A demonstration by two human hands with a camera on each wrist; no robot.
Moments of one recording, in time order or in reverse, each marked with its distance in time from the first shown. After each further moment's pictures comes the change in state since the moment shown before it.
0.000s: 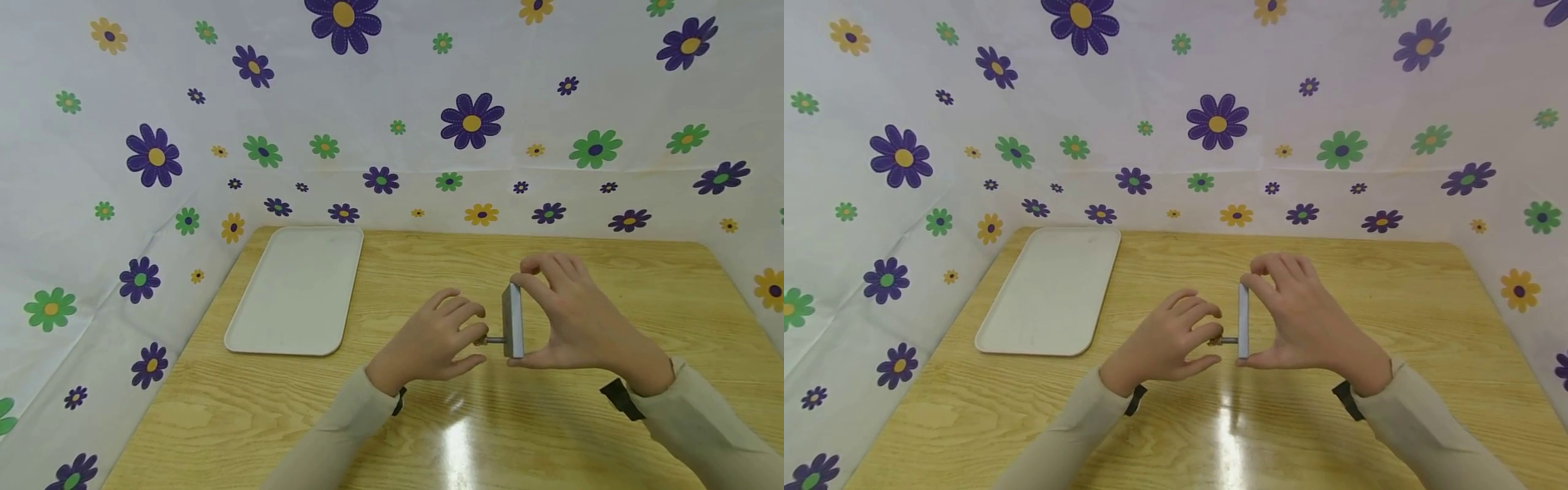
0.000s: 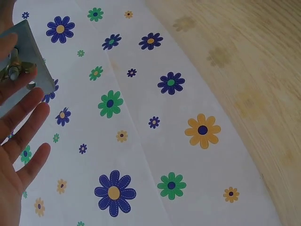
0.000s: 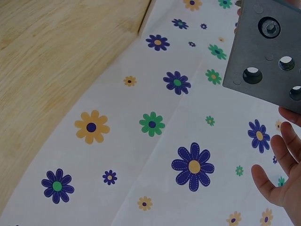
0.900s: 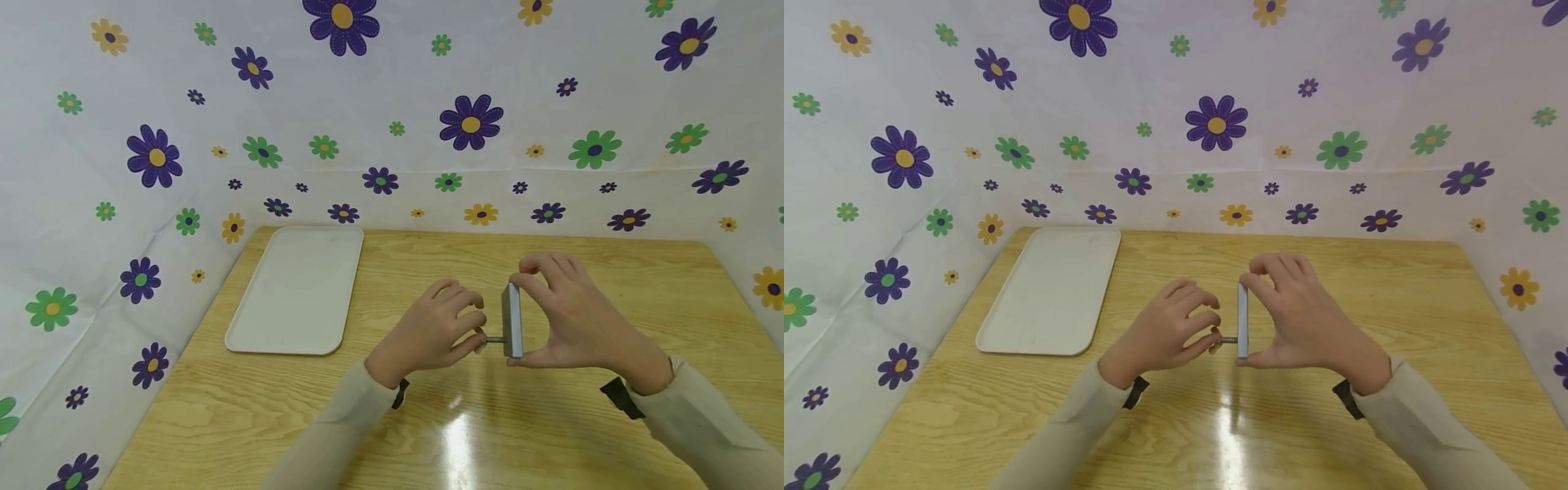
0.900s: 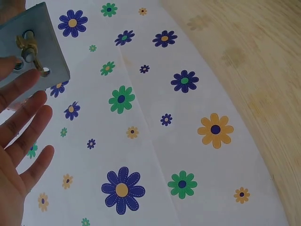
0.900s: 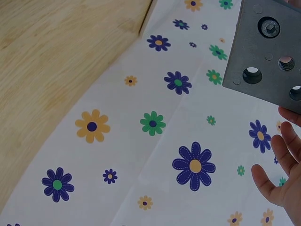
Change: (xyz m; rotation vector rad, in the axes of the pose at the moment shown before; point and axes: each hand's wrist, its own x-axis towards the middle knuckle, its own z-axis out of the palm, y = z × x) left_hand 0.012 -0.006 -0.008 -0.058 0.001 -0.060; right_hand 0.001 0.003 -0.002 0.001 -0.006 -0.007
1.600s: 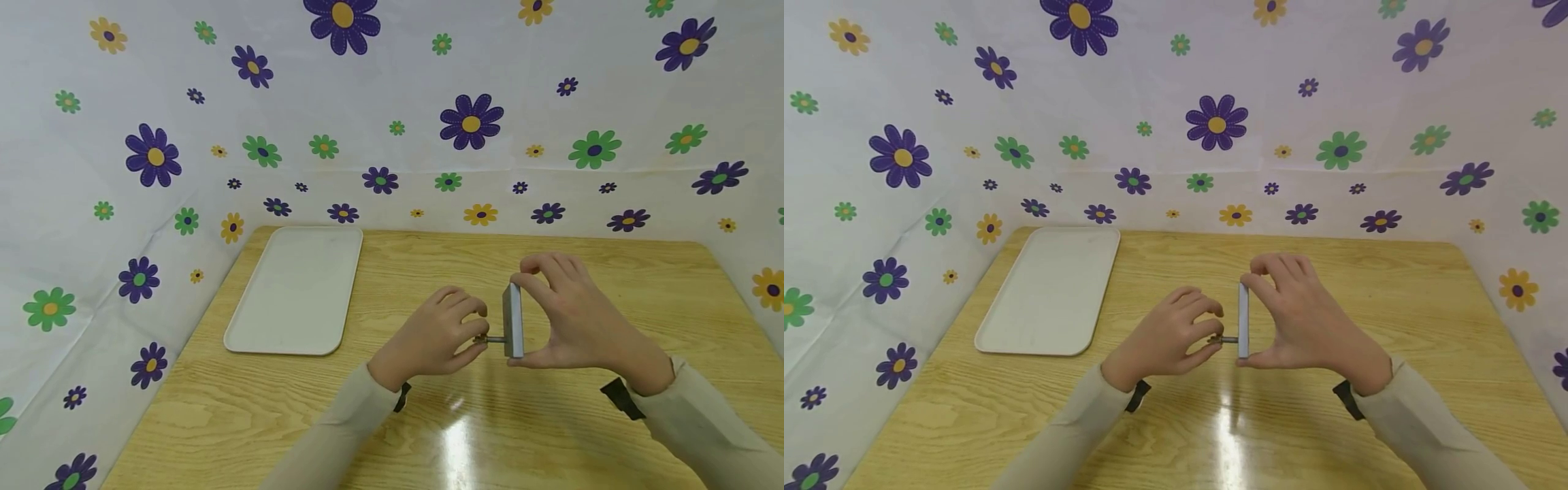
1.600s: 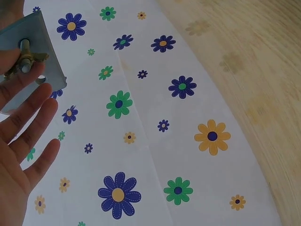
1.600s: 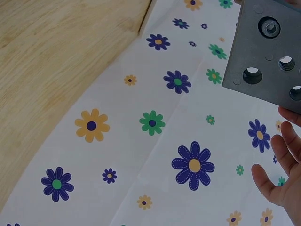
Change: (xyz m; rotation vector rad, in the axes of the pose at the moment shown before) left_hand -0.002 0.004 0.005 -0.052 -0.024 0.017; right_hand 0.000 -0.001 0.000 -0.009 -0.004 0.013
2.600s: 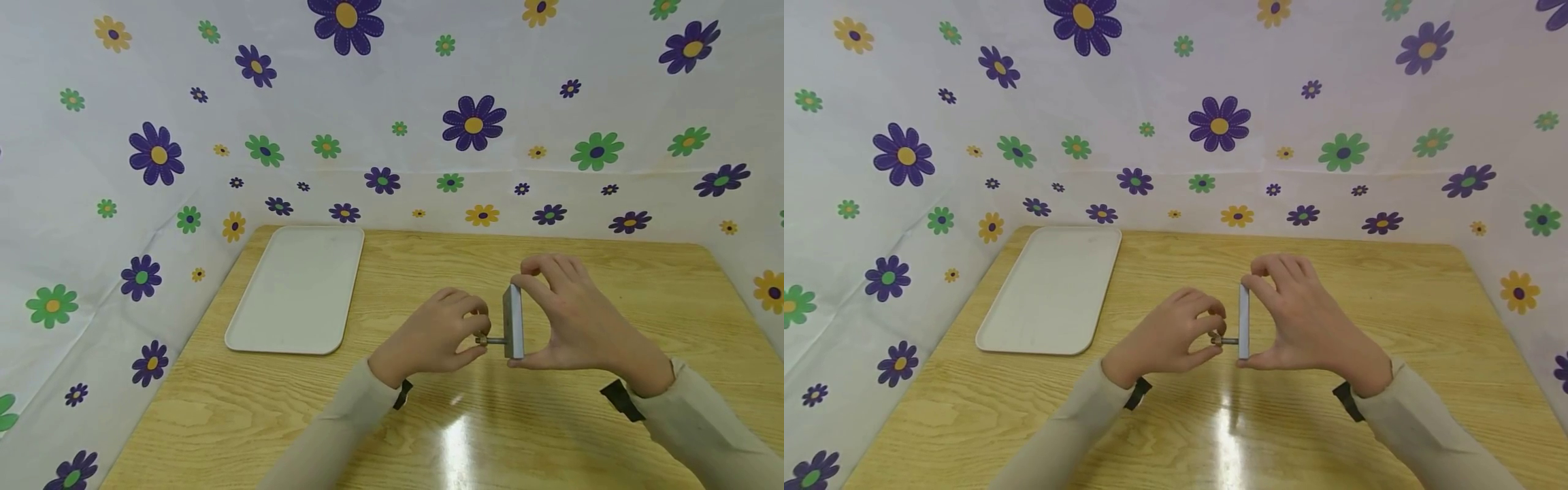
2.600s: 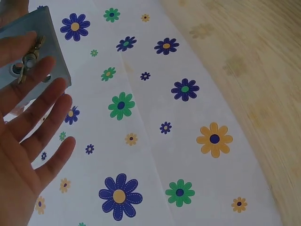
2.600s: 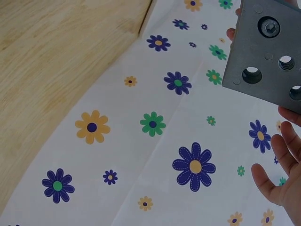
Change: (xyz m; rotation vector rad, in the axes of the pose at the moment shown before) left_hand 0.001 -0.002 -0.002 -0.080 -0.095 -0.045; right_hand 0.001 -0.001 0.000 0.012 -0.001 -0.010
